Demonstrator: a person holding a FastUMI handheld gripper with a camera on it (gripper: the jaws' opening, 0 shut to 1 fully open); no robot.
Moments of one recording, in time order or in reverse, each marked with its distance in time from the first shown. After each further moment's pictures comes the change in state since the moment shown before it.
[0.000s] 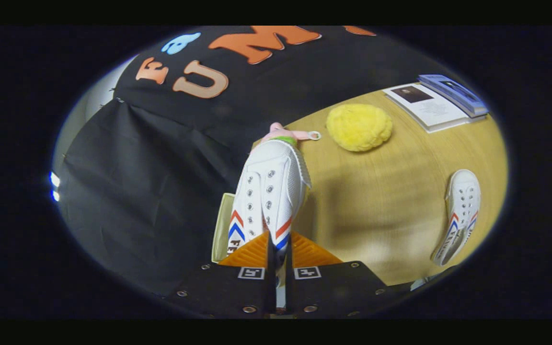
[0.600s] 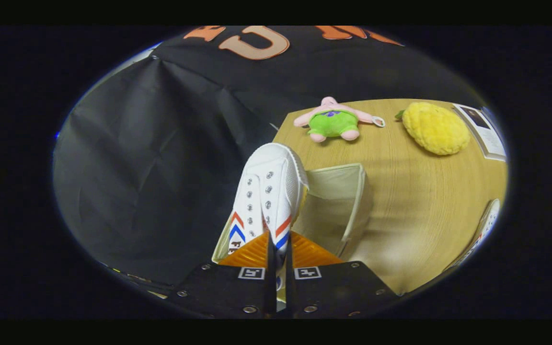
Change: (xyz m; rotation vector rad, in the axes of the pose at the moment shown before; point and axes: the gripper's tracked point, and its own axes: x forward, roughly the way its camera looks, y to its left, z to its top) arm 0.110 0.061 -0.059 -0.255 0.184 -0.048
